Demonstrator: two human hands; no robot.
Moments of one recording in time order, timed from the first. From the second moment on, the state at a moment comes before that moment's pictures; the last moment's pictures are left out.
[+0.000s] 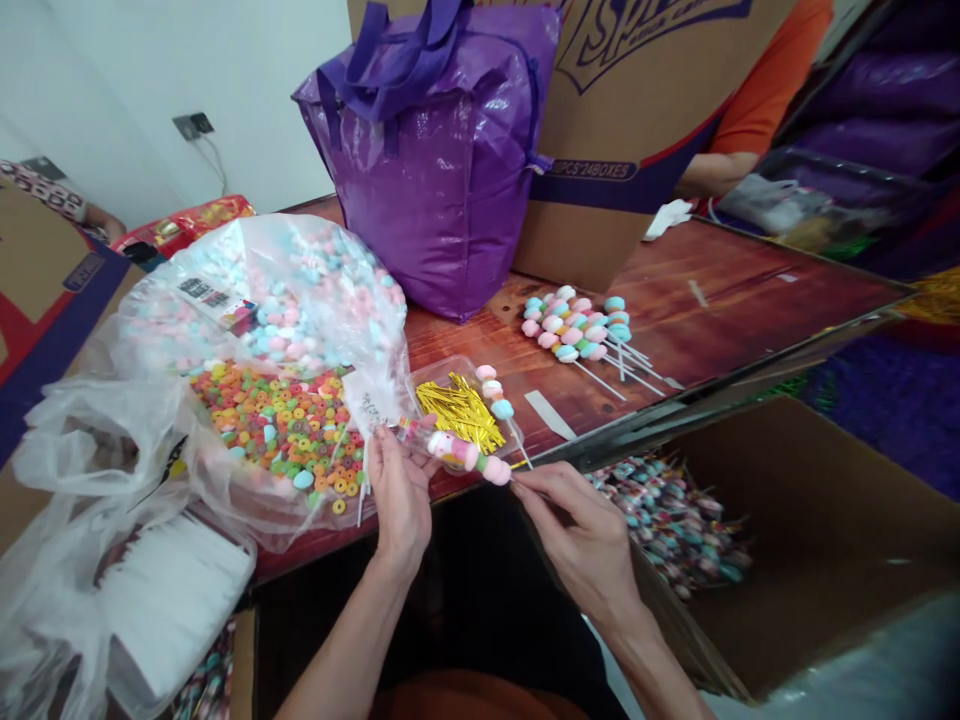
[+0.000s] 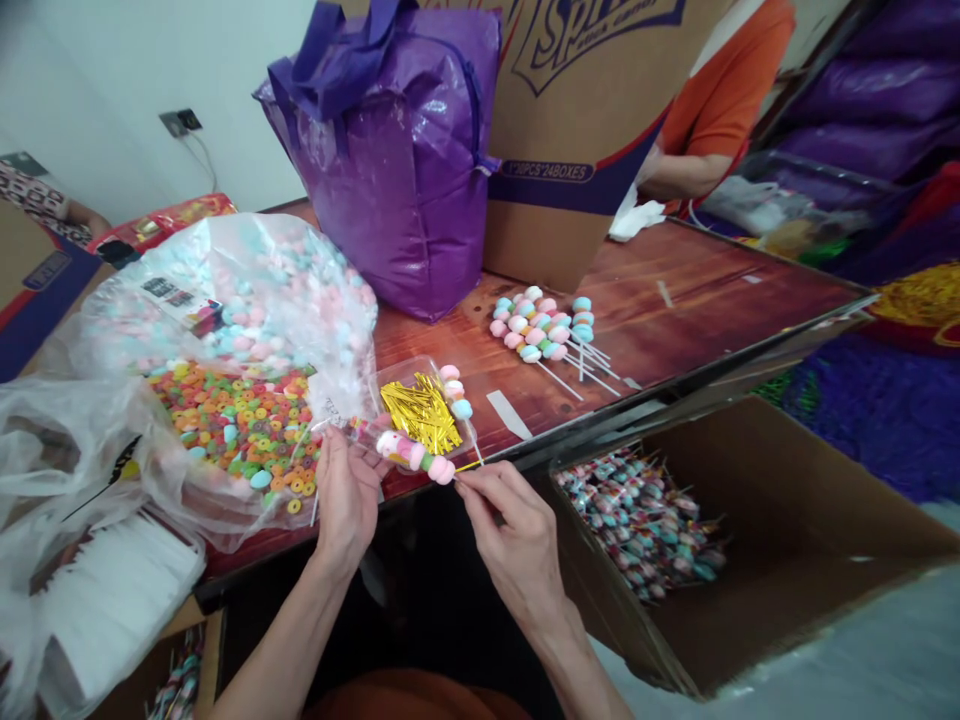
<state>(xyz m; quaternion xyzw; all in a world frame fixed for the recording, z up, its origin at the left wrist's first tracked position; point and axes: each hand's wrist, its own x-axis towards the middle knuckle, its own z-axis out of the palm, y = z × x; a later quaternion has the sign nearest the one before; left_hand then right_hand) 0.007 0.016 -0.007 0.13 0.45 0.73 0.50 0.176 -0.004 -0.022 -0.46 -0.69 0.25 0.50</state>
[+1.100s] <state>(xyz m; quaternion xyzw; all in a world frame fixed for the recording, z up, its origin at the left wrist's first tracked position) 0.010 -0.017 -0.002 0.17 0.46 0.61 0.62 0.114 -0.025 -0.016 -0.50 -0.49 0.59 0.41</state>
